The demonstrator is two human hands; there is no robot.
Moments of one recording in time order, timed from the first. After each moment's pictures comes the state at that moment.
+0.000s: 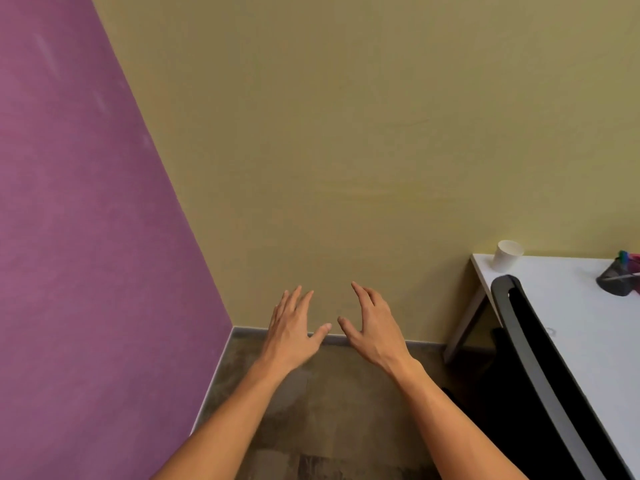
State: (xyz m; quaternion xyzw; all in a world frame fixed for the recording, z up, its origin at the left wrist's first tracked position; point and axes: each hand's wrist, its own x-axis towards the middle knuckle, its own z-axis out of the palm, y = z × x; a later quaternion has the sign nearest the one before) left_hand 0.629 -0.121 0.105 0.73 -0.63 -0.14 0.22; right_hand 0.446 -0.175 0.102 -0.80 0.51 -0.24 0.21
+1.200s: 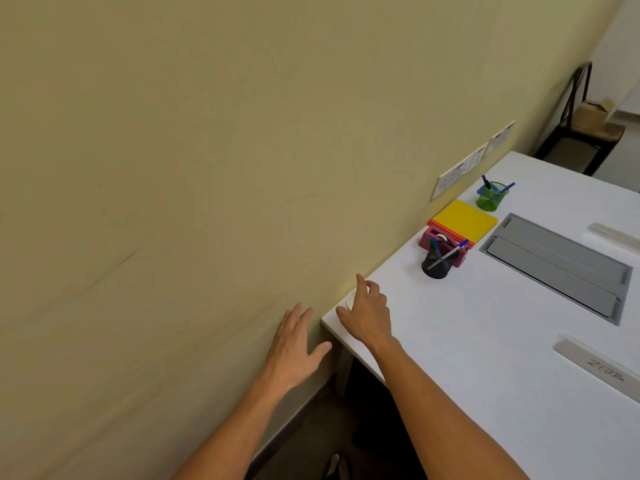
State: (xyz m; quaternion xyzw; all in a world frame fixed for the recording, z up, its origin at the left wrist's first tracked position) left_hand 0.350 -0.669 0.039 0.41 -0.85 -0.31 0.09; right_hand 0.175 -0.627 0.056 -0.39 0.88 -0.21 0.16
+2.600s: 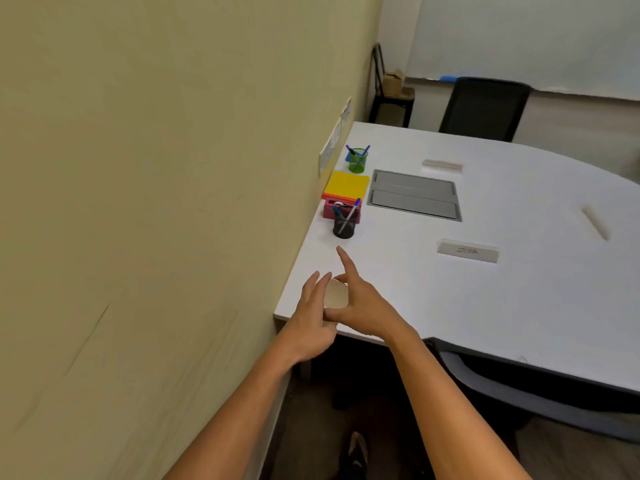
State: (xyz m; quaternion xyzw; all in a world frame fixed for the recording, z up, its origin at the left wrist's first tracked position) left_hand 0.342 -0.653 0.122 0.07 -0.88 -0.46 -0.01; right_hand 0.251 -0.527 0.140 -0.29 0.84 -0.40 0.20
